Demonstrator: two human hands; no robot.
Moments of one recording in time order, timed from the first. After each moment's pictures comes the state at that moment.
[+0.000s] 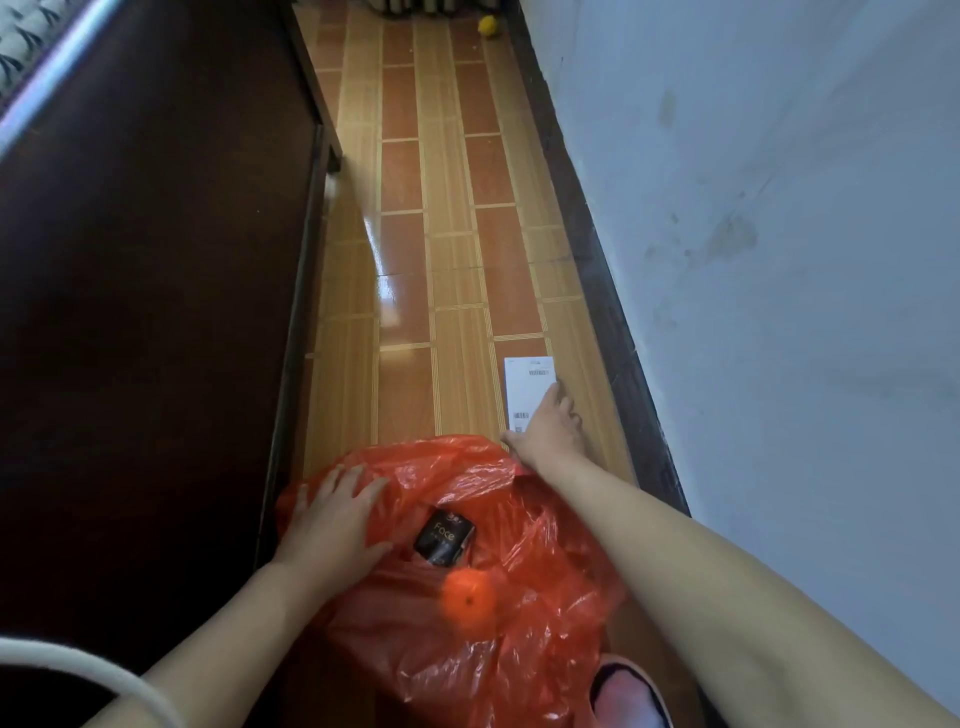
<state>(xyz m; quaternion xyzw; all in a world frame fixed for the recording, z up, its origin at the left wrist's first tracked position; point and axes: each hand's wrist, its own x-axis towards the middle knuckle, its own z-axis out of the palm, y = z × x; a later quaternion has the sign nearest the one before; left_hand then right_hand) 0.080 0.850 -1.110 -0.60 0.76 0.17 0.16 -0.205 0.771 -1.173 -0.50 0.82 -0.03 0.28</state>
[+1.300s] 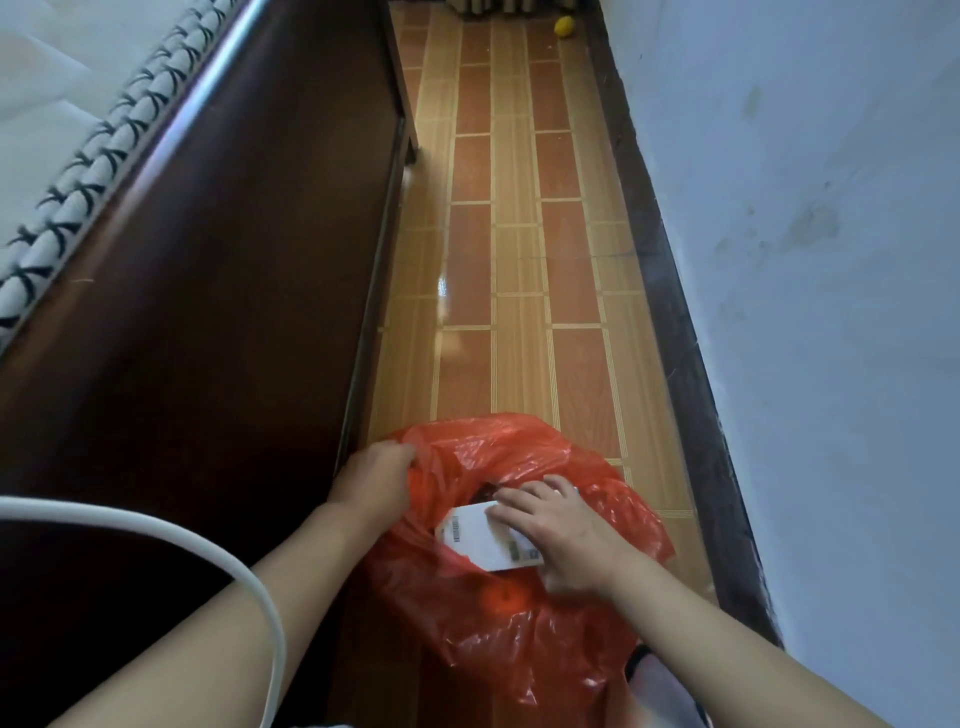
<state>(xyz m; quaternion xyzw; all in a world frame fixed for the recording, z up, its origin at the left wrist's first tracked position) 0.099 0.857 -1.087 -0.67 0.71 0.21 0.06 -0.170 0.908 -1.137 -0.90 0.38 0.06 0.19</state>
